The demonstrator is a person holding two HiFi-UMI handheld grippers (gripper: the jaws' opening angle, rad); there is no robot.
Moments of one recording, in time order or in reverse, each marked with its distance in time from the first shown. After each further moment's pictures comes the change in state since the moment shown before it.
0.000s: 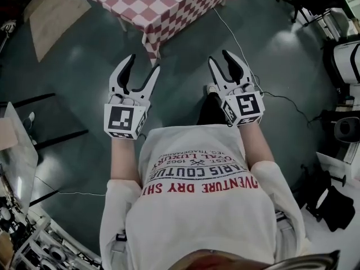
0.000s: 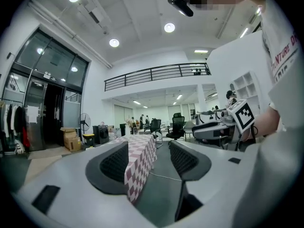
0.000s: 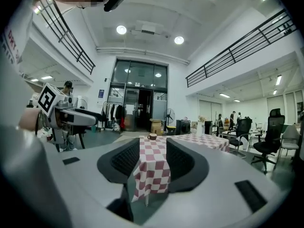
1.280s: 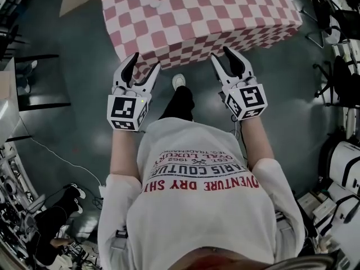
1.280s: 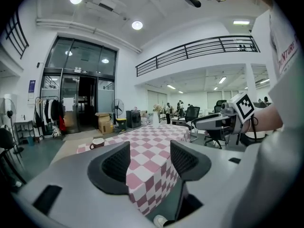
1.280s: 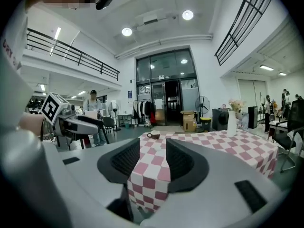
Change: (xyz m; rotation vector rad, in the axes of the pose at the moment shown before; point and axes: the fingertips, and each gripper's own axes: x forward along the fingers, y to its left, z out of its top) left arm 0.332 0.069 -0.021 -0.138 0.207 0.480; right arm 0.301 -0.283 -0.013 0.026 0.092 0.541
